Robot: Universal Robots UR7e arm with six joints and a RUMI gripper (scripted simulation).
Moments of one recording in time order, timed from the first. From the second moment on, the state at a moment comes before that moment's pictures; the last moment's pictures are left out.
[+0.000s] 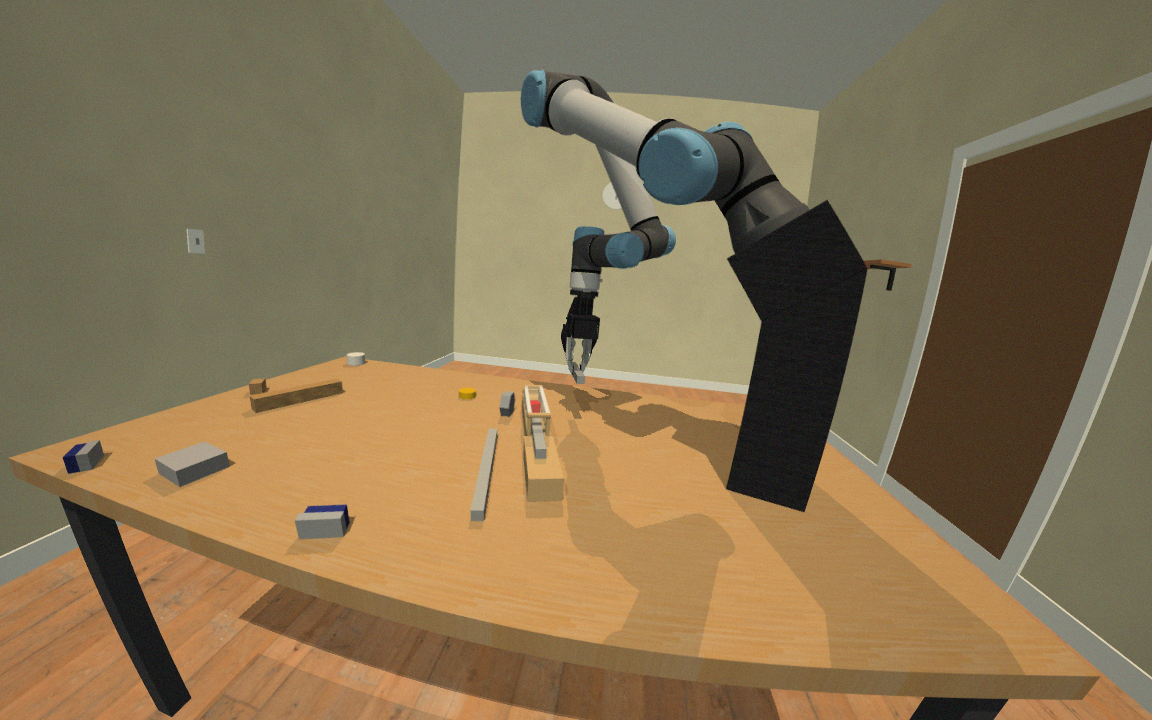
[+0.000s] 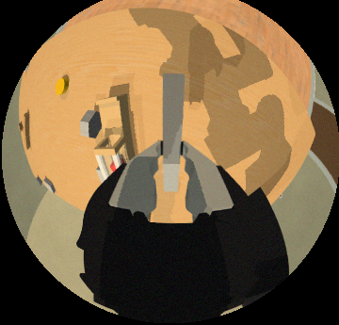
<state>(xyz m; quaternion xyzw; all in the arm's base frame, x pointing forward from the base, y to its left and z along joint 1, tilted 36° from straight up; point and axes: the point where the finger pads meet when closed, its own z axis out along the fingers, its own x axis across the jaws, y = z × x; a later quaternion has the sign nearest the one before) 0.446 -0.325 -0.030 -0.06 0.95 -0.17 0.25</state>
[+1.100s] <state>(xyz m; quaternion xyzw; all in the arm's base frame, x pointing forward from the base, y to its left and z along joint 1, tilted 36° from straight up) 0.491 -0.072 -0.094 -0.09 0.95 -0.16 0.26</state>
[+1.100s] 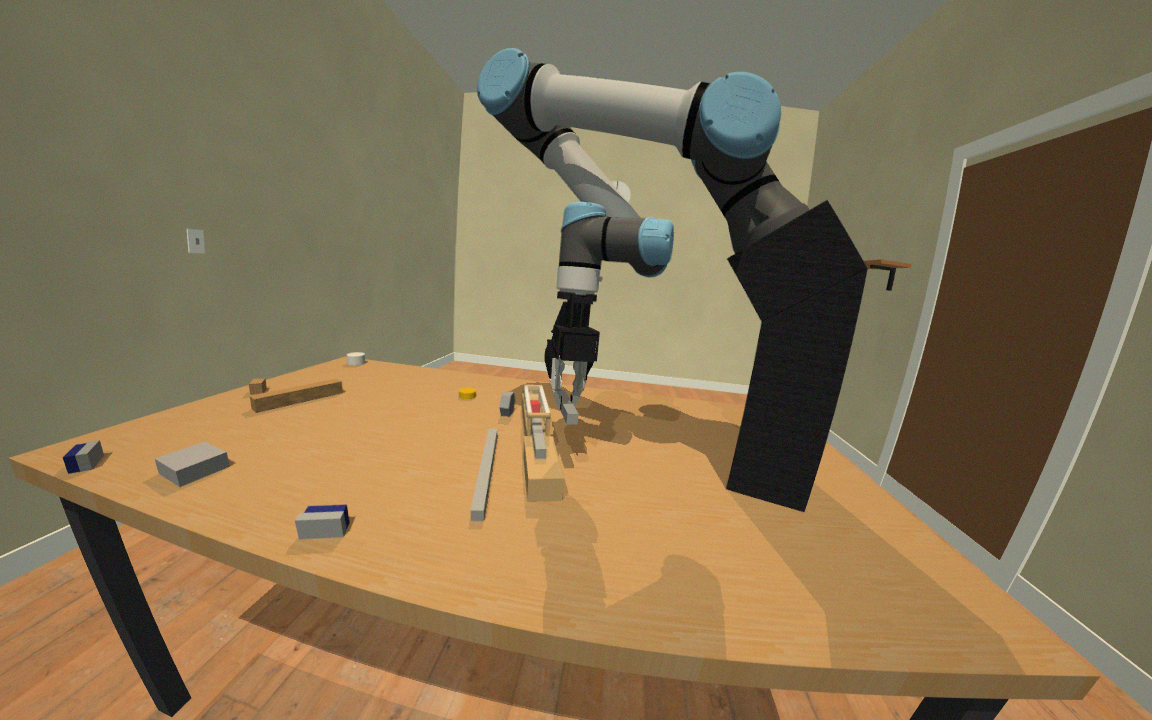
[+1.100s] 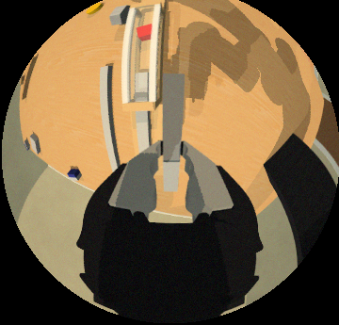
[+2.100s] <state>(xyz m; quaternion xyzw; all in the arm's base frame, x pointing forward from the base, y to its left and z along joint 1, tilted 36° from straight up) 0.523 0.075 -0.131 -0.08 0.95 -0.18 0.26</state>
